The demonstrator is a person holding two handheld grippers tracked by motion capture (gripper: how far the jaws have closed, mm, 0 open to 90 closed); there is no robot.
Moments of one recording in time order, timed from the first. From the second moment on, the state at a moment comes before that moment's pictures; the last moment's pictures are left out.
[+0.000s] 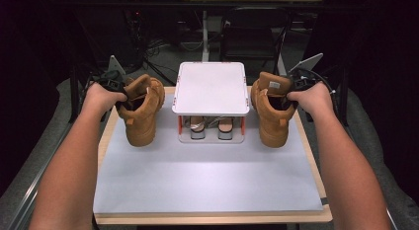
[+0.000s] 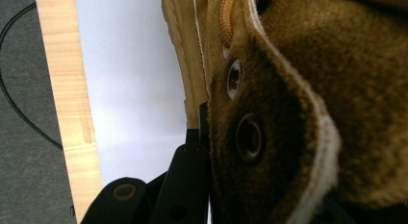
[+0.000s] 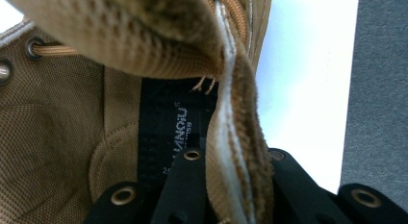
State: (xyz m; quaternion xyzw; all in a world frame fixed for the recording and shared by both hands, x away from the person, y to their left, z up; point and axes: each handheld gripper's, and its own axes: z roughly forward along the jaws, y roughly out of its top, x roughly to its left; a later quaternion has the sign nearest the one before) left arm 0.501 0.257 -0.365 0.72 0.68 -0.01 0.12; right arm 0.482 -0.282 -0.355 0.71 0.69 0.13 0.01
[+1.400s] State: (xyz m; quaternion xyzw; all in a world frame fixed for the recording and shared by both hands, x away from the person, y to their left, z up) left arm 0.515 0.240 -0.286 0.71 0.68 0.01 0.15; right arm 0.489 -0.266 -0.277 0.73 0.66 0.18 0.04
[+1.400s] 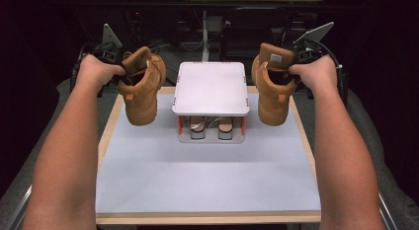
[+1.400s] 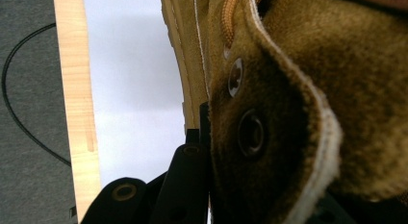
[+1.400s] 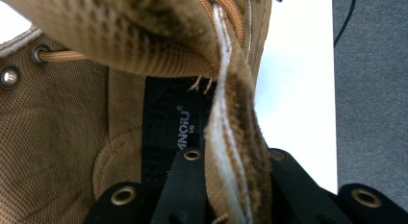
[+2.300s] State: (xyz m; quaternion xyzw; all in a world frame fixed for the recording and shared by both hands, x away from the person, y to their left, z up) left arm 0.523 0.187 -0.265 0.71 0.68 0.00 0.17; right arm 0.506 -0.199 -0.255 0.71 0.67 0.20 0.04
